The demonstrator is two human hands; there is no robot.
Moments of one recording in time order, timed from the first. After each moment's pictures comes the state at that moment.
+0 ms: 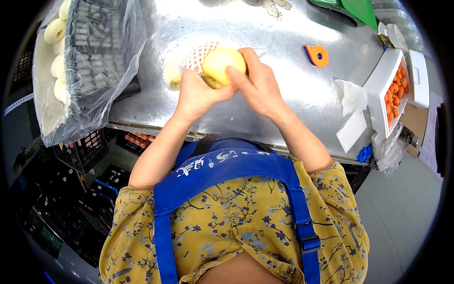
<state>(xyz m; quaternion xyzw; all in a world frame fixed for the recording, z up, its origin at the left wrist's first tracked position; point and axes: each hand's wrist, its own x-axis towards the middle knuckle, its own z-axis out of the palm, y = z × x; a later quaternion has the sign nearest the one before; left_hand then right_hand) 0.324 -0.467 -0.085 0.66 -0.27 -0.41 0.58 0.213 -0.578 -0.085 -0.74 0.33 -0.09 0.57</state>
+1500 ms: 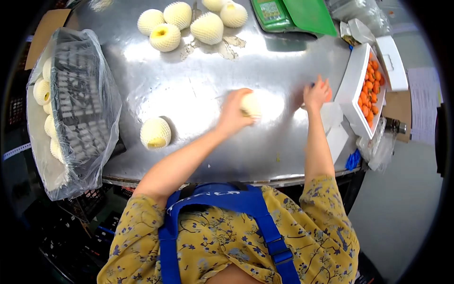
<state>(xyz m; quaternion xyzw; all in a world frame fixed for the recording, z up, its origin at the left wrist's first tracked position) 0.250 -0.601 -0.189 0.63 -0.46 -0.38 0.50 0.017 -0.813 -0.230 -0.78 0.60 -0.16 -0.08</state>
